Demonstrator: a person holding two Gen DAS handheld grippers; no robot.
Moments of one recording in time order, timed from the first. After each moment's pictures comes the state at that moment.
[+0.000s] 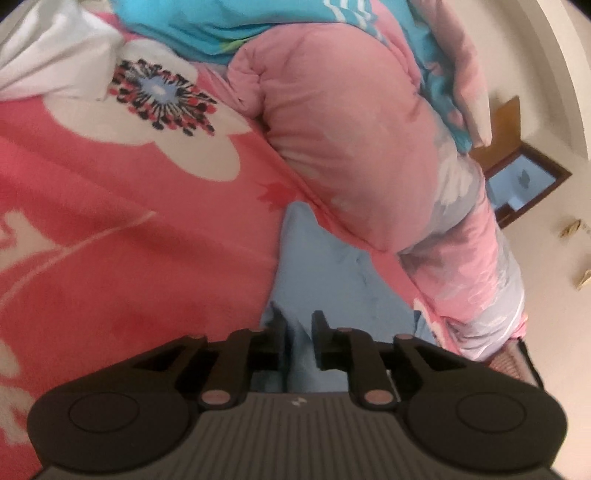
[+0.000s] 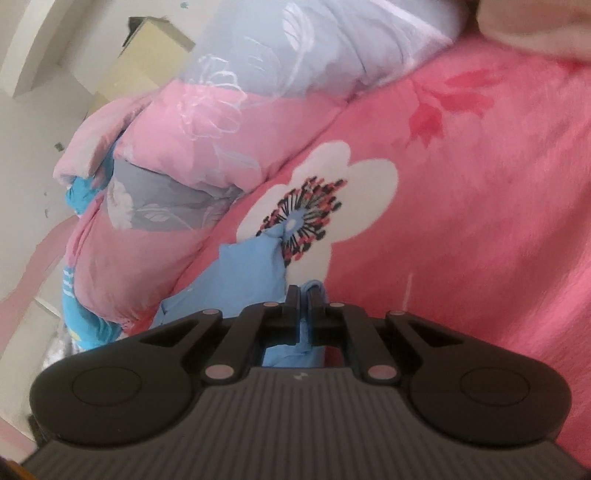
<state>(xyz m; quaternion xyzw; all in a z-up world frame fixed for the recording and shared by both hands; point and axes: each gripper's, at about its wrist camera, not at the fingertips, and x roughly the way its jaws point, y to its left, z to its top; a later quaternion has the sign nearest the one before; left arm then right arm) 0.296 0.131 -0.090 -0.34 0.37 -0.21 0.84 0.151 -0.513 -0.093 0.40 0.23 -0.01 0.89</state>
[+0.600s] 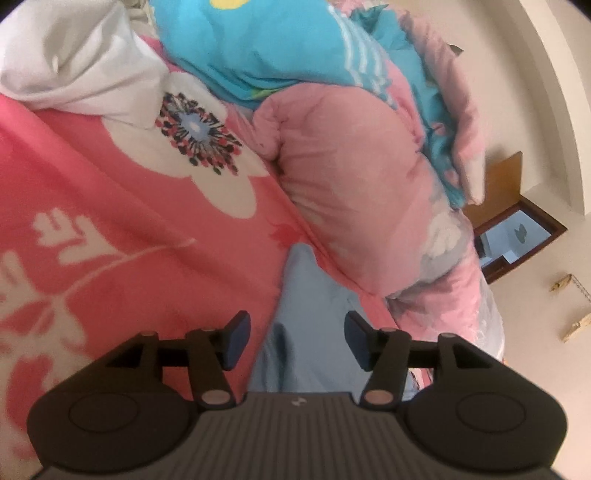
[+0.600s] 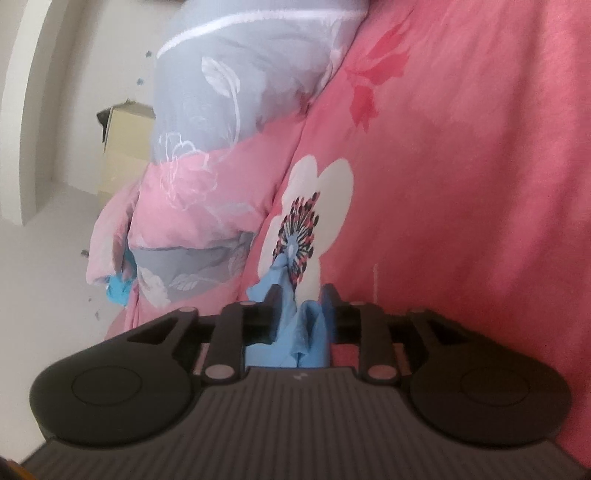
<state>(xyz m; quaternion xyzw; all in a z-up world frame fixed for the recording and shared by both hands) 0.258 0.162 -0.072 -0.40 0.32 -0.18 0.84 0.119 -0.544 -0.122 0.58 0.16 -0.01 0.80</state>
